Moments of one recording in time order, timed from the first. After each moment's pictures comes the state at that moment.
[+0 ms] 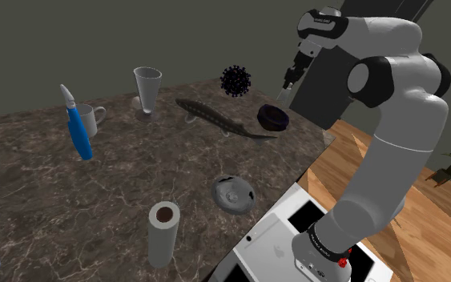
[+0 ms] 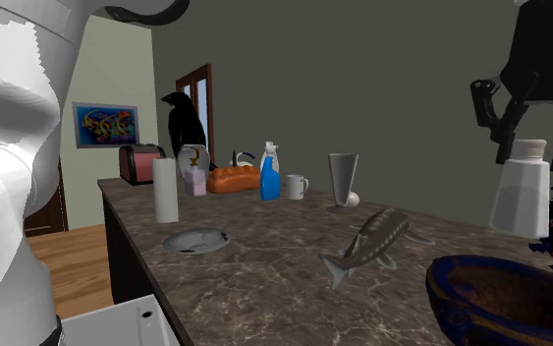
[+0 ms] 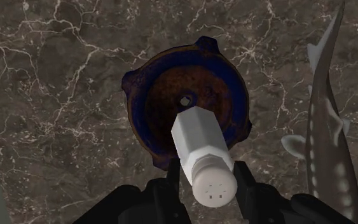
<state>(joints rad) -0.12 0.31 -0.53 -1.45 0.27 1.70 -0.73</state>
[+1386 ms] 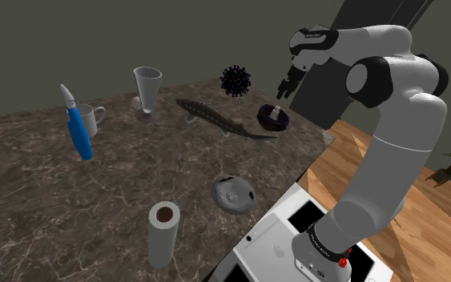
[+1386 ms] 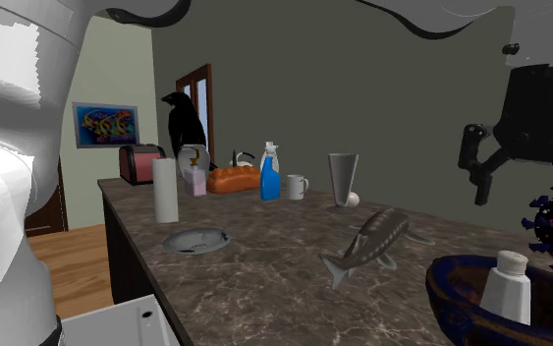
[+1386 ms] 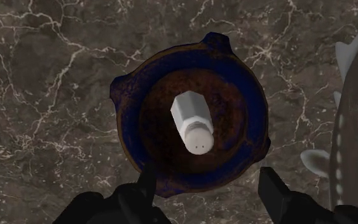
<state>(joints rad) -0.11 0.32 -0.52 -1.61 0.28 1.86 -0.75</state>
